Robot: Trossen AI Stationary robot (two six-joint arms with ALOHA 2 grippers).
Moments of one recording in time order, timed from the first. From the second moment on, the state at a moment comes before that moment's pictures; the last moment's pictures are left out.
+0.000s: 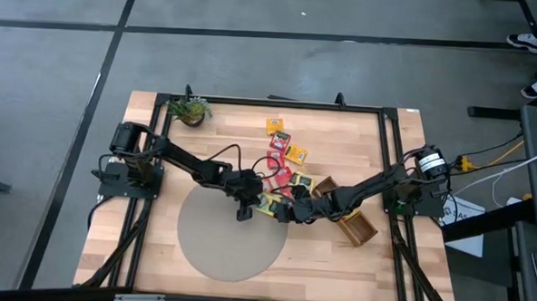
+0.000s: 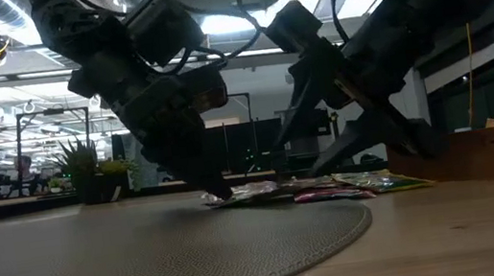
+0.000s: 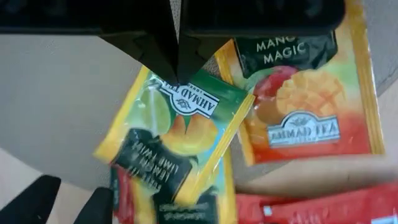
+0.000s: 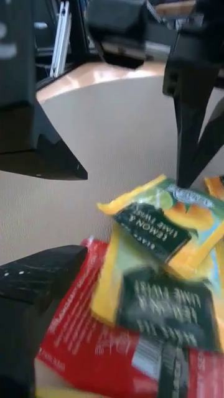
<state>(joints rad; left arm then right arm) -0.06 1.79 0.81 0.14 0.08 -0.27 0.30 1.79 0.83 0.21 0.18 1.57</state>
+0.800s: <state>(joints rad) -0.06 1.83 0.80 0.21 0.08 -0.33 0.22 1.88 0.83 0.29 0.10 1.58</state>
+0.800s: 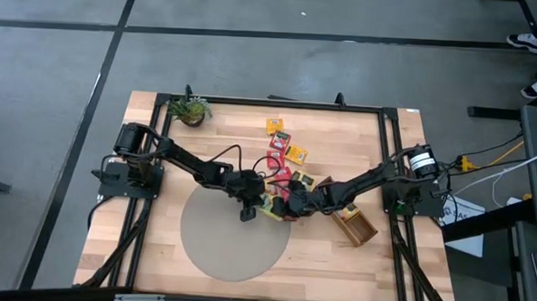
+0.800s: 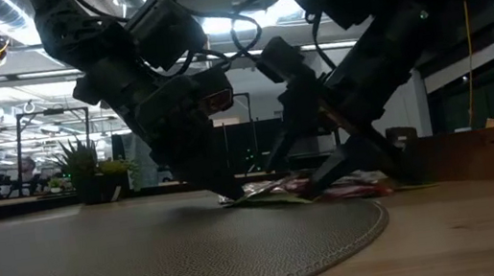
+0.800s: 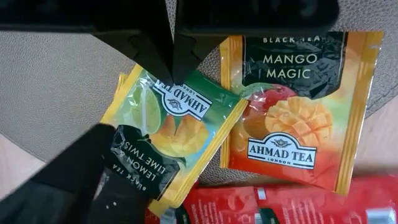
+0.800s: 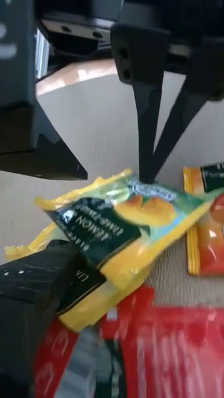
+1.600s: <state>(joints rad) -0.05 1.81 0.80 0.17 0.14 -0.35 0.20 1.89 0.89 0.31 0.10 1.35</state>
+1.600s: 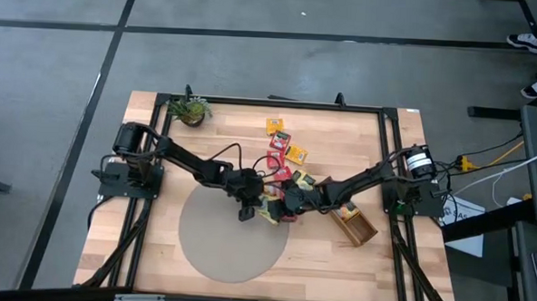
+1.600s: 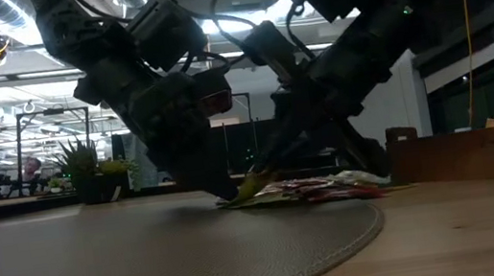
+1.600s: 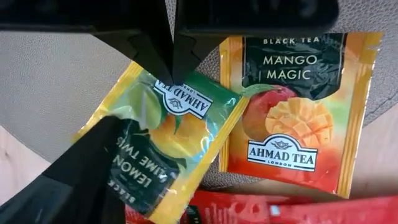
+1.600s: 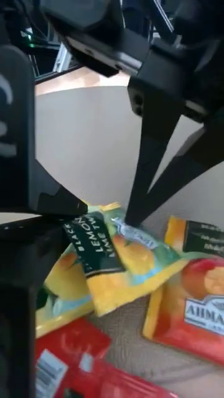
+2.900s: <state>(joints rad) -0.04 1.41 0.80 -0.09 0.06 -0.27 0.51 1.17 1.17 -1.16 -0.19 1.39</state>
